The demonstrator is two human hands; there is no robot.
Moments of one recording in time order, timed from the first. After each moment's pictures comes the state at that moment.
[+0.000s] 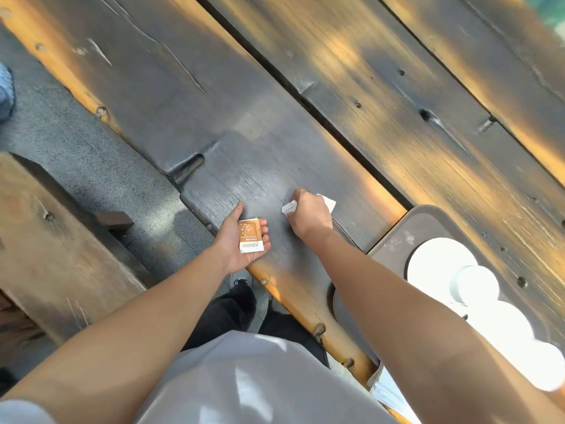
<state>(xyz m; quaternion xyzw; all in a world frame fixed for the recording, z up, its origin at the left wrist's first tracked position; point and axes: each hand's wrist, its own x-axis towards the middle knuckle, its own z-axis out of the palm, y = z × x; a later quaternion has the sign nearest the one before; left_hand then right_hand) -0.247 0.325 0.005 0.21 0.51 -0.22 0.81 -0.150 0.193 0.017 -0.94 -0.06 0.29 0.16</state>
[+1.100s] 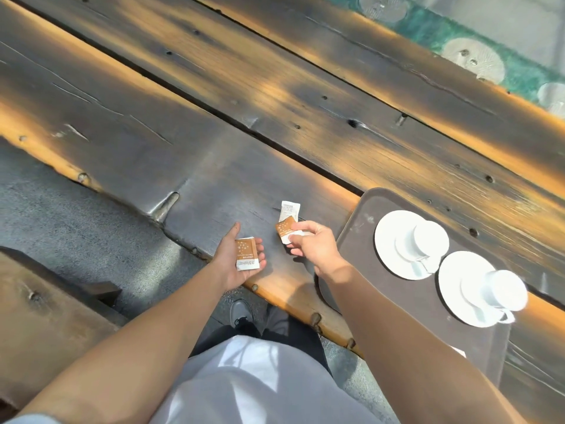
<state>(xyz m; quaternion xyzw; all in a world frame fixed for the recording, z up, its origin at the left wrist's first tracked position) -0.266 0.296 0.040 0.33 0.44 -0.29 0.78 -0.227 0.118 0.052 -0.71 0.27 0.25 0.60</state>
